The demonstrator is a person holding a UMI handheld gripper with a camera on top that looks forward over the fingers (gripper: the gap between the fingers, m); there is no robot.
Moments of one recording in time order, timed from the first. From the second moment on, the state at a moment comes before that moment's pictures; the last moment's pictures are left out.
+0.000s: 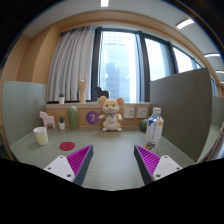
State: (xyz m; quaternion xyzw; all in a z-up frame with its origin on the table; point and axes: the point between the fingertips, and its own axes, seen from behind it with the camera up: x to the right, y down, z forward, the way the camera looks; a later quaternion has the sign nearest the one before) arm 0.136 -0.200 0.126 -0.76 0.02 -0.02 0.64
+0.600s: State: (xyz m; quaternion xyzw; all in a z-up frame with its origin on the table) arm 0.323 -0.085 0.121 -0.75 0.10 -0.08 0.65
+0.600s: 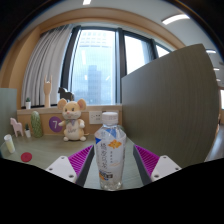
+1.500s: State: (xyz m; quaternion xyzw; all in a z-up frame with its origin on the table) arm 0.192 -0.028 0.161 -0.72 -0.12 -0.26 0.63
